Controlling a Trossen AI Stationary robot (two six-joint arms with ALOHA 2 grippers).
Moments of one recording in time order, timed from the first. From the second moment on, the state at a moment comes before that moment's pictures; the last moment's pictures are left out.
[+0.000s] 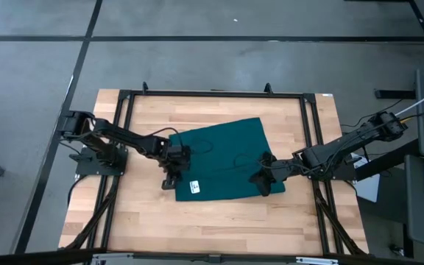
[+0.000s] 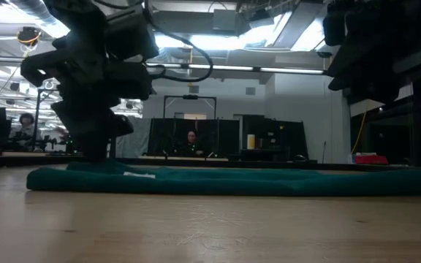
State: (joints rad) left arm -0.04 1.54 0.74 -0.39 0.30 -0.12; right arm 0.40 1.18 0.65 -0.21 0.19 1.02
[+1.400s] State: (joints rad) left arm -0.42 1.54 0.77 -0.18 0.39 -0.48; right arm 0.40 1.18 0.65 -0.21 0.19 1.02
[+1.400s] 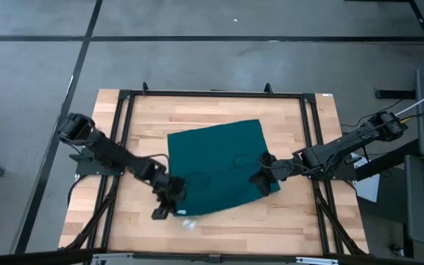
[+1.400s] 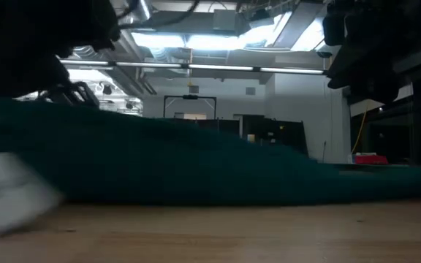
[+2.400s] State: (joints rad) left arm -0.66 1.66 0.78 0.14 -0.09 -0.71; right arm 0.39 1.33 0.57 -0.37 0.17 1.22
